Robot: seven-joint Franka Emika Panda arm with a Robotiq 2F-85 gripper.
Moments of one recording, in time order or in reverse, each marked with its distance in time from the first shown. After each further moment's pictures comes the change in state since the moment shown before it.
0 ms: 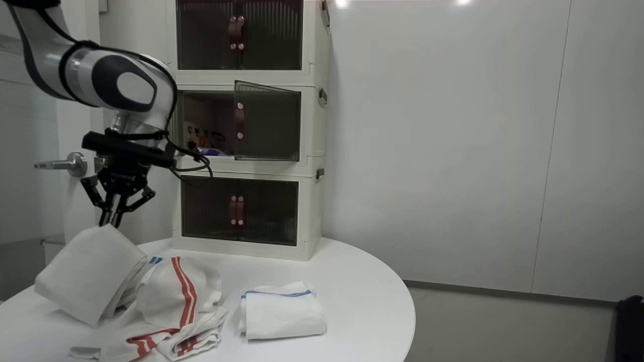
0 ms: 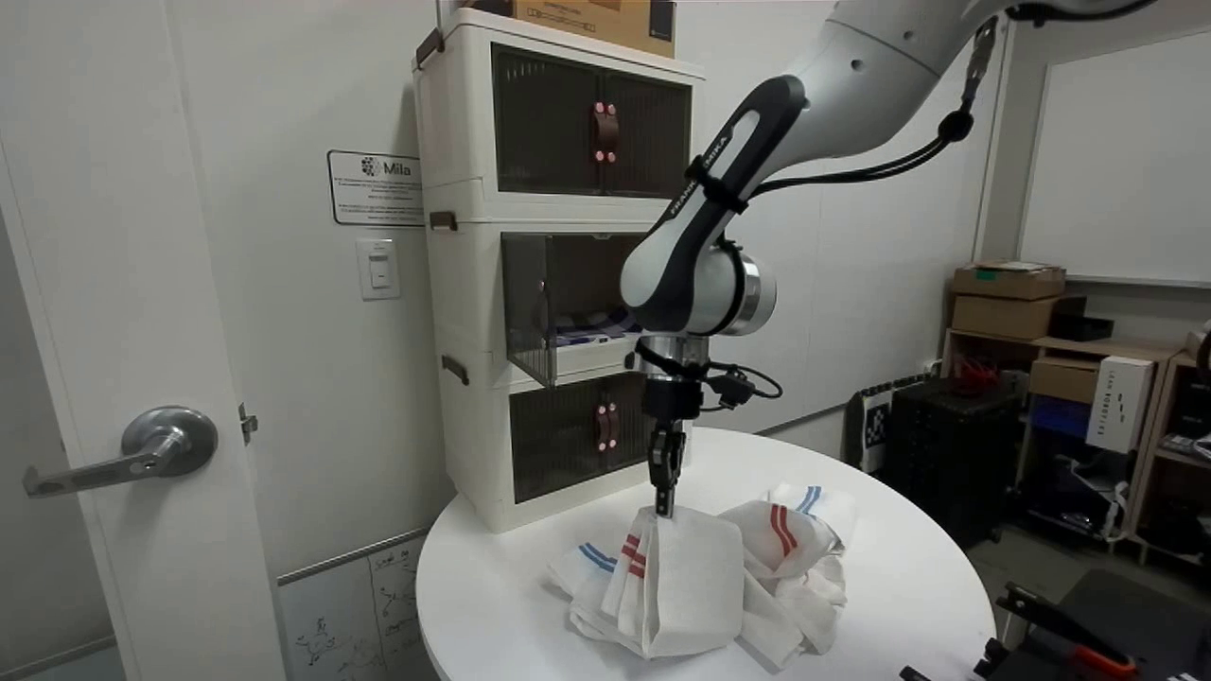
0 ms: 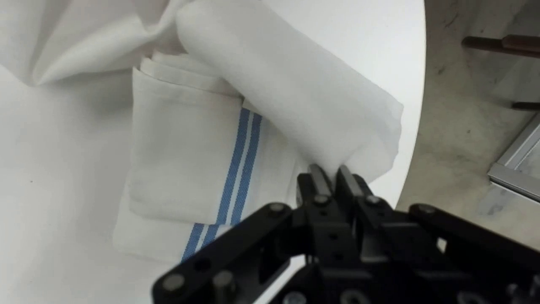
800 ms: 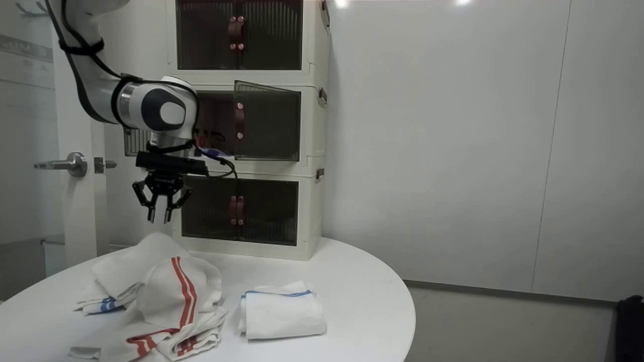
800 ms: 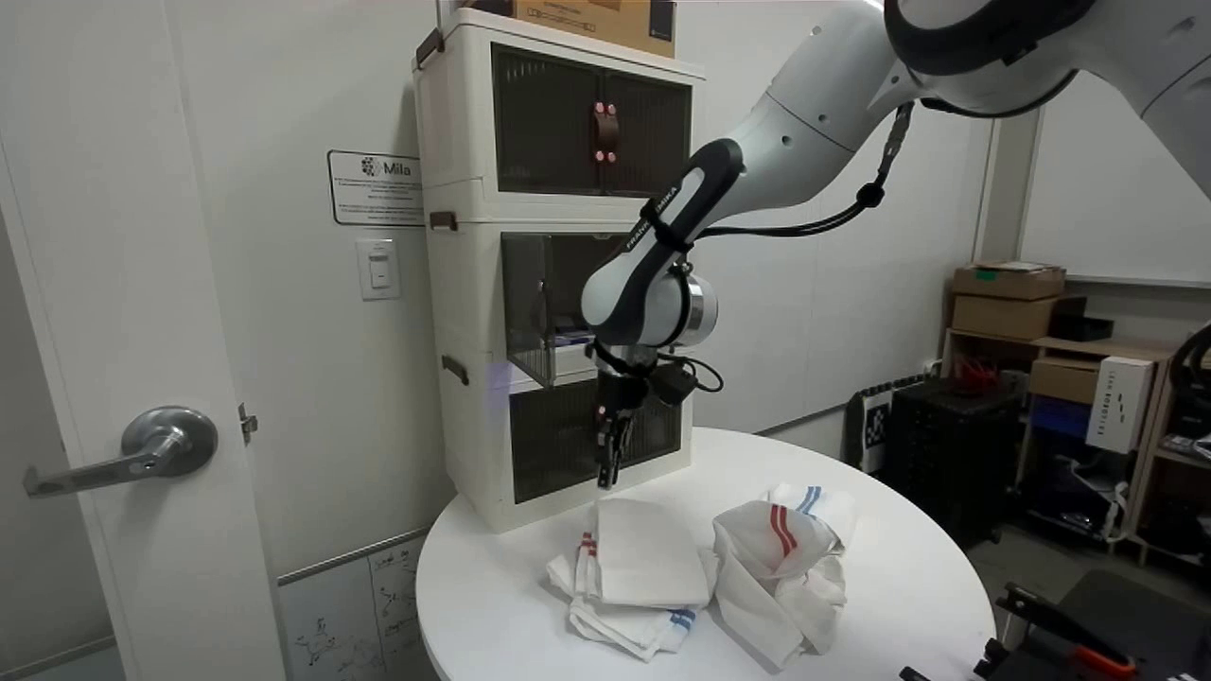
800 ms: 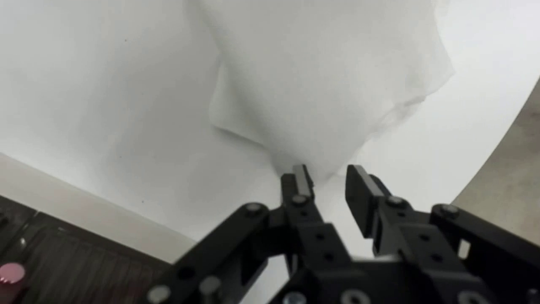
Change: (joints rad) arm -0.027 0.252 0.016 0.346 -0.116 0.081 0.059
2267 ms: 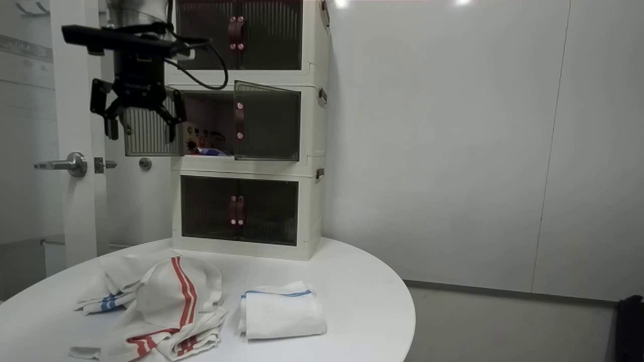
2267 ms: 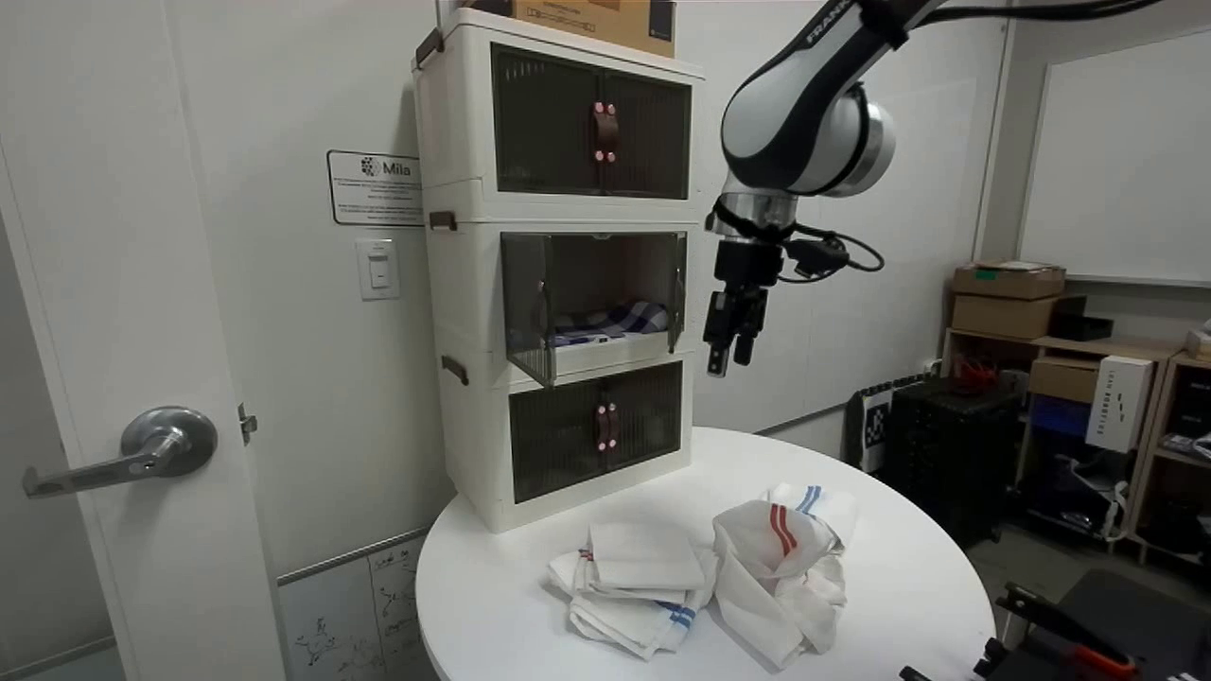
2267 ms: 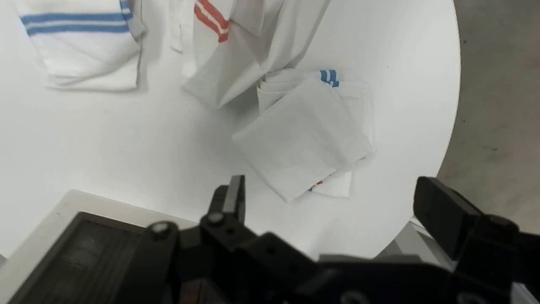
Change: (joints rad) arm -0.071 -0.798 -0.050 -0.586 -0.024 -0.137 0.226
